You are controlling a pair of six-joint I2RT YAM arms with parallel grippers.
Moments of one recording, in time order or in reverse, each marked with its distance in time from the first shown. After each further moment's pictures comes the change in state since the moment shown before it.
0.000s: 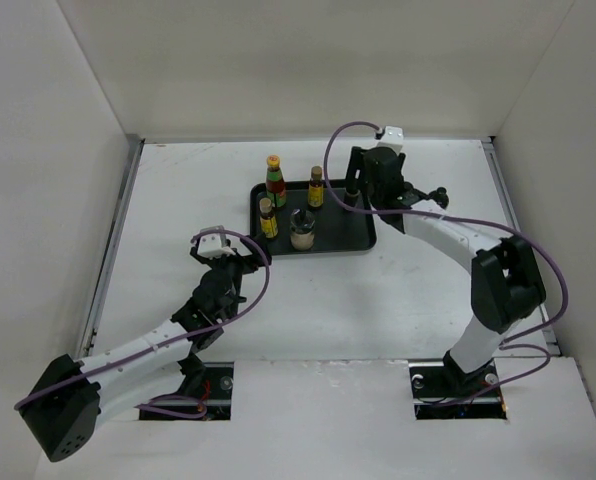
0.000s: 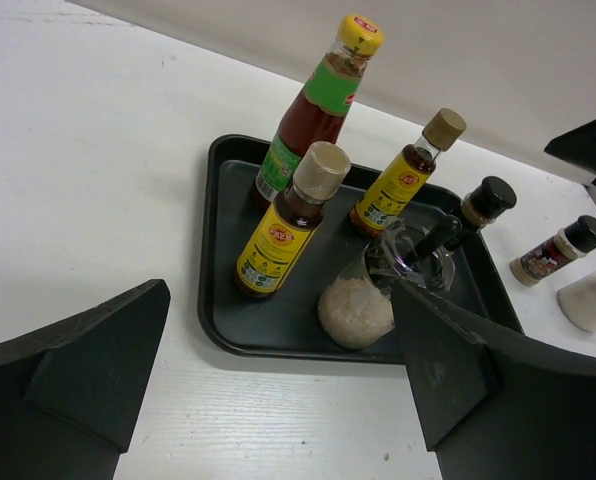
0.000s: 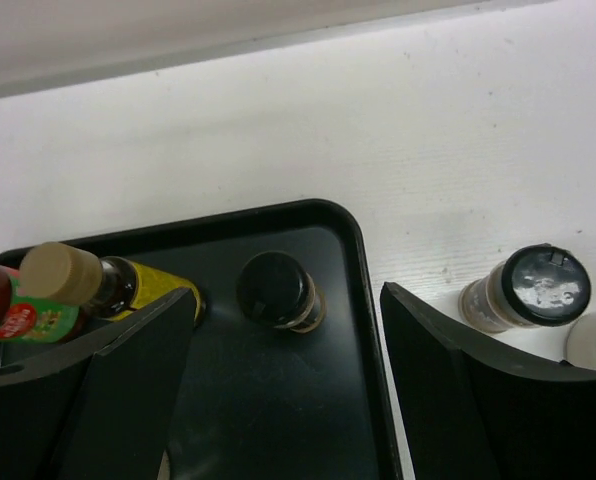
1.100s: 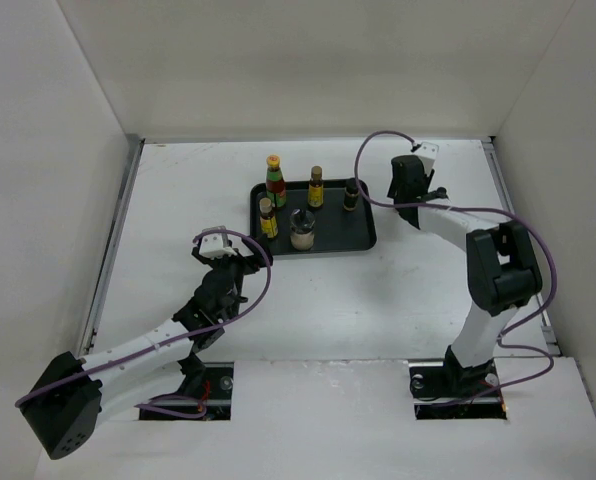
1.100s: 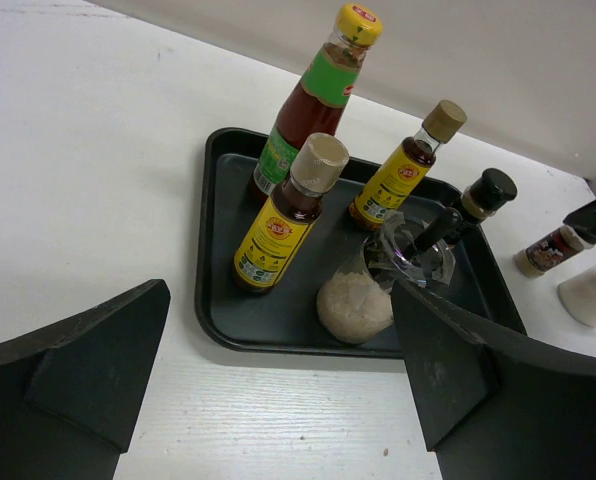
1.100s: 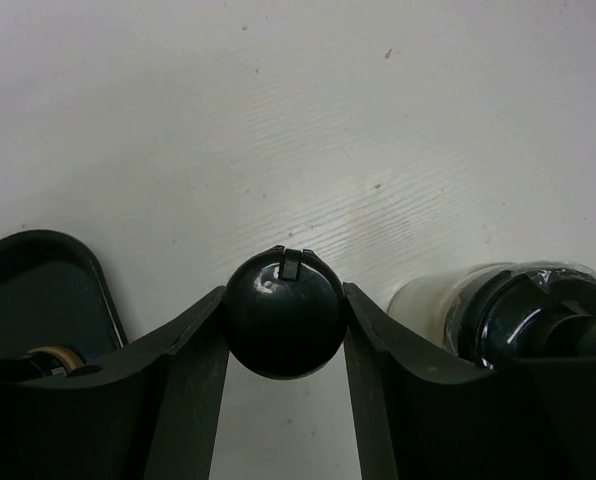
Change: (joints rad) left arm -0.007 0.016 0.000 0.003 0.000 -0.007; right arm -0.210 0.111 -0.074 -0.004 0.104 0.004
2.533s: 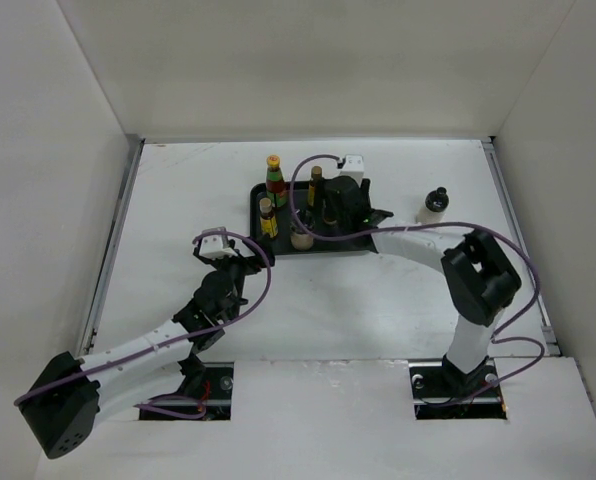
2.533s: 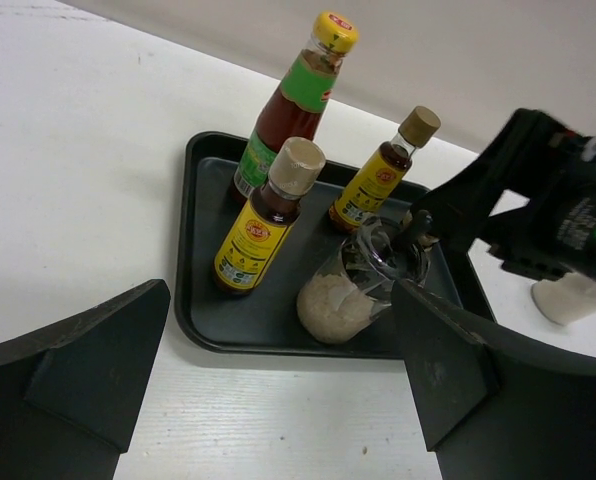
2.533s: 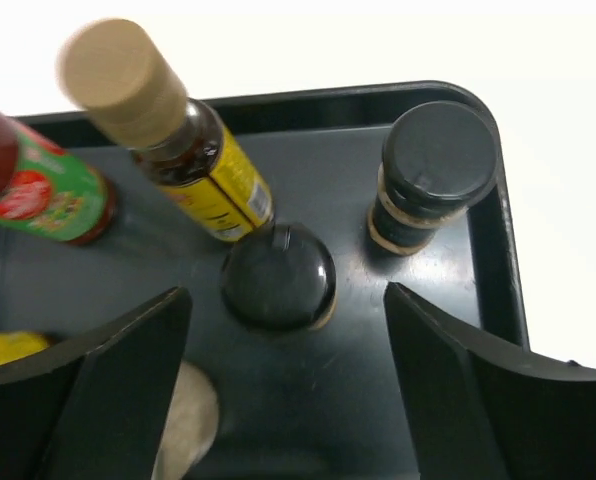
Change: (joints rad) left arm -0.023 -0.007 0.000 0.020 0.000 -0.011; right arm 0.394 0.029 0.033 0.073 -0.029 0.046
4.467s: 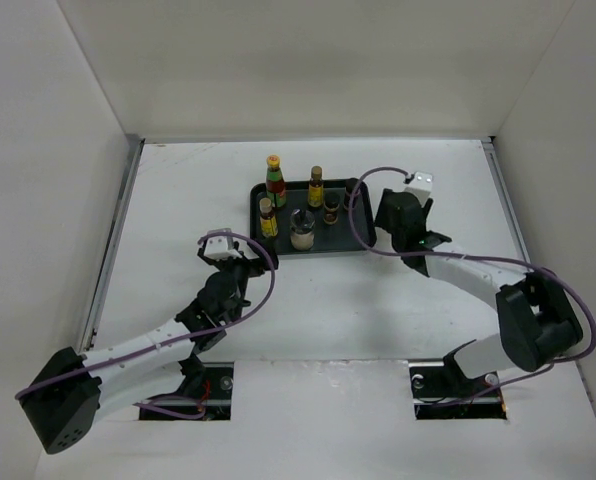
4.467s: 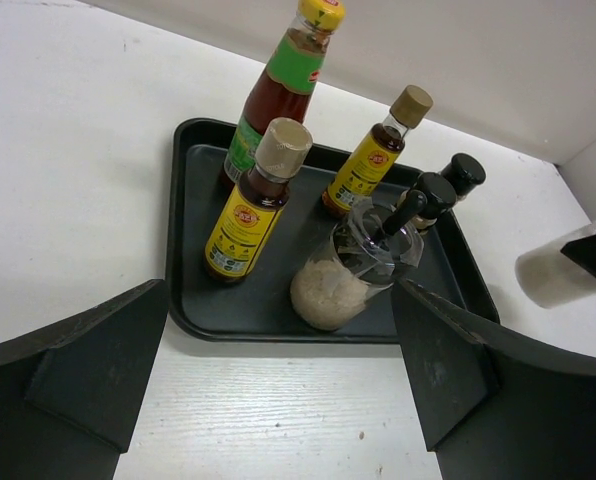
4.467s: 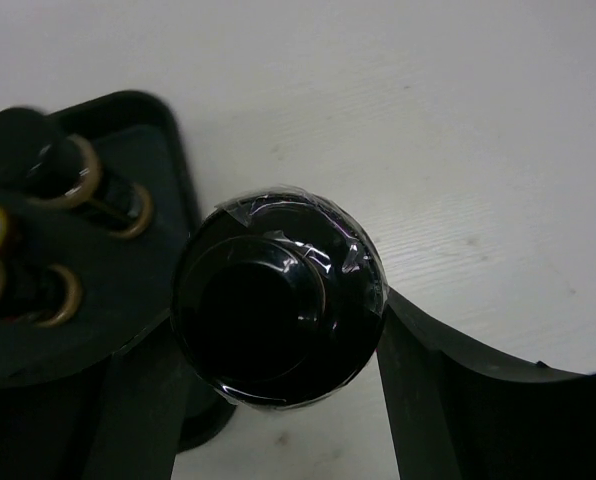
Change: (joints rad) left arm -0.027 0.019 0.000 0.001 0.000 0.002; right arm -0.244 -0.412 -0.429 0.031 0.068 -0.001
